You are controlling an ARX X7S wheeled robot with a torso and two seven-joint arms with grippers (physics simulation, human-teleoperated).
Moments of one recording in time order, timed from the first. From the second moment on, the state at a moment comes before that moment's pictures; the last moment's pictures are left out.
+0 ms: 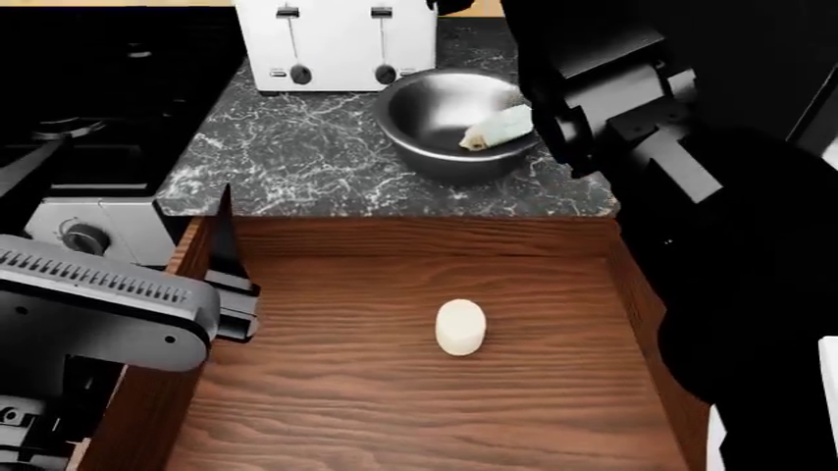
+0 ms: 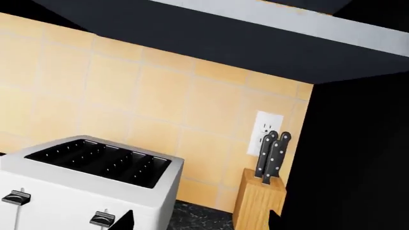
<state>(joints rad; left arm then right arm) -0.73 -1.11 0.49 1.01 -0.99 -0.70 -0.93 1.75 0.00 -1.49 1.27 1.24 -0.09 0.23</state>
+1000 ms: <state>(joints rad) -0.74 -1.11 0.54 1.00 -0.97 -0.67 -0.93 1.84 0.01 -1.51 1.20 1.34 0.08 0.03</state>
